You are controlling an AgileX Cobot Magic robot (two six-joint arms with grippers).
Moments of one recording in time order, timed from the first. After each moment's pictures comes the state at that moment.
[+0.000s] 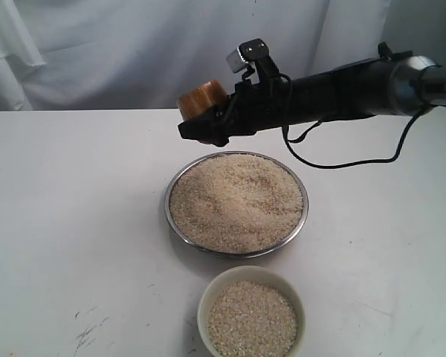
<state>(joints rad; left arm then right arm) 0.03 0.00 0.00 -0.01 0.33 -0.02 0.44 2.17 -1.55 1.50 0.84 -1.67</state>
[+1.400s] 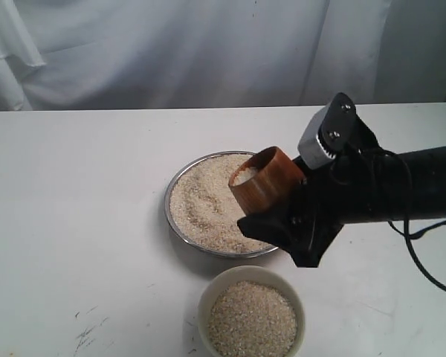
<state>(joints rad) 0.03 0.00 0.00 -0.01 0.33 -0.02 0.44 1.50 -0.70 1.54 0.70 -1.99</state>
